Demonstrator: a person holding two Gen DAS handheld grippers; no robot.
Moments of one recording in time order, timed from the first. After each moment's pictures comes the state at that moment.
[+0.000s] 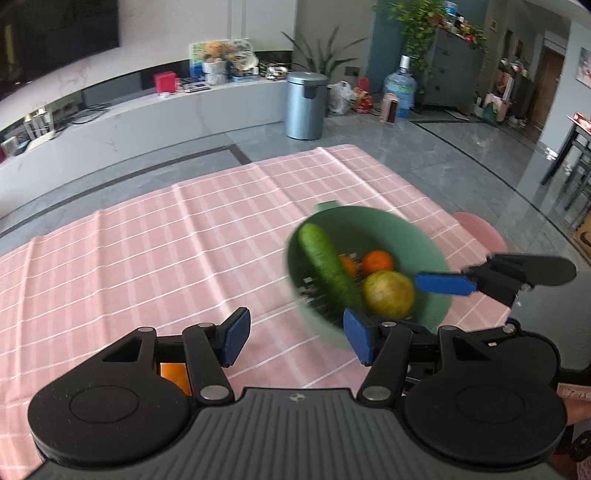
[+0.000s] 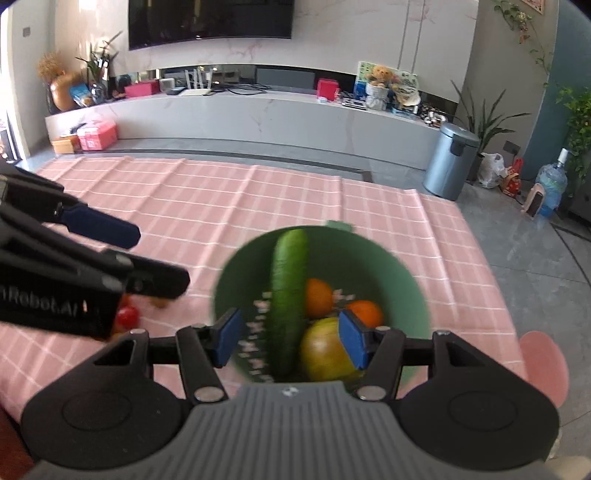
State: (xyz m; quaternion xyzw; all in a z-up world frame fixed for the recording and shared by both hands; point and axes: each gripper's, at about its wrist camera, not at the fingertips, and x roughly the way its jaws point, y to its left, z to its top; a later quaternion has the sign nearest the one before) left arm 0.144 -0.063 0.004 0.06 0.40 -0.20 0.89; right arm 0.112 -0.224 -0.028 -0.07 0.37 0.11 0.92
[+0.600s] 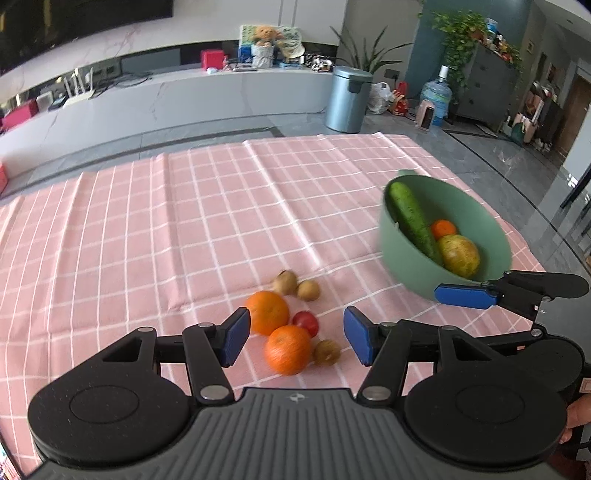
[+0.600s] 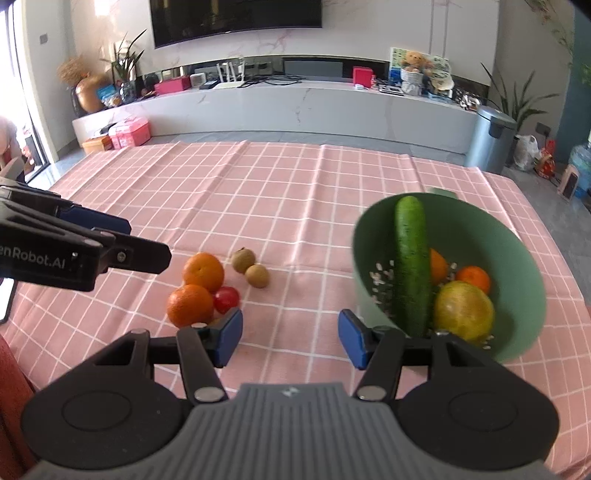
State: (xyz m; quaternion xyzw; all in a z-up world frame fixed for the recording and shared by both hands) left arm 0.132 0.040 -0.036 0.01 0.42 -0.16 0.89; right arm 0.094 -0.145 -0.061 -0.05 0.39 0.15 0.91
